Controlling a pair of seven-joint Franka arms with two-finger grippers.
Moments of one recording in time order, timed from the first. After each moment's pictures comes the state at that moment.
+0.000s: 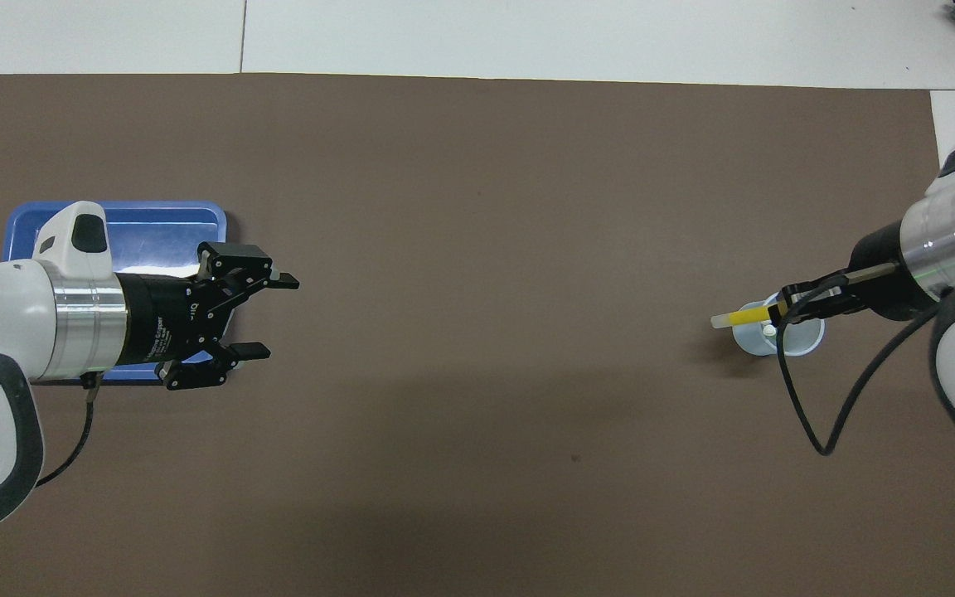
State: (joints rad) left arm -0.20 -0.22 -0.03 -2.12 -0.67 2.06 -0.91; right arm 0.01 -0.02 0.07 -1.68 0.22 1.55 -0.04
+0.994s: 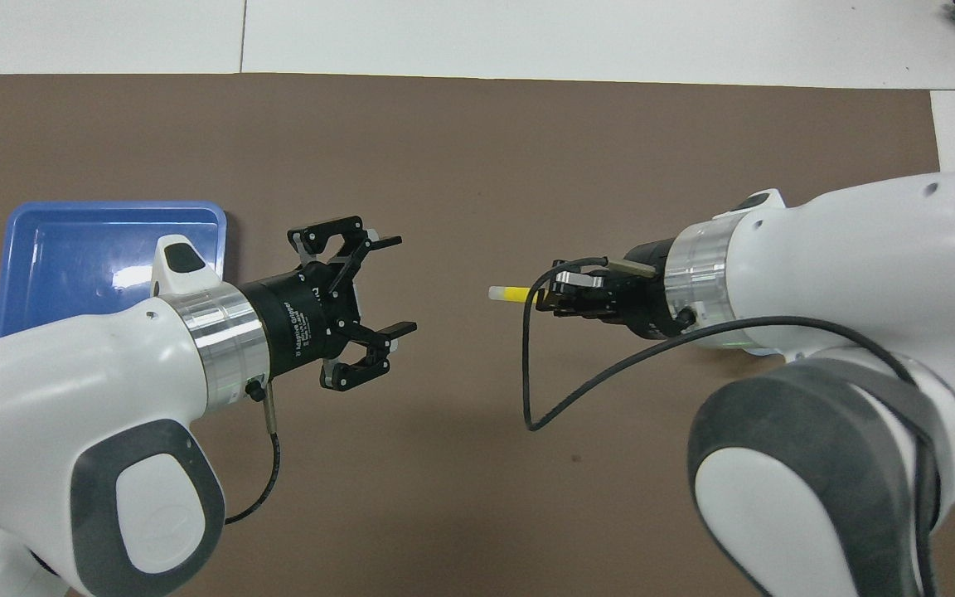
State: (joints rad) left arm -0.48 -0.21 -0.07 -2.15 -0.81 2.56 -1.54; right arm 0.29 -0.05 0.12 -1.82 0.49 2.01 0.47
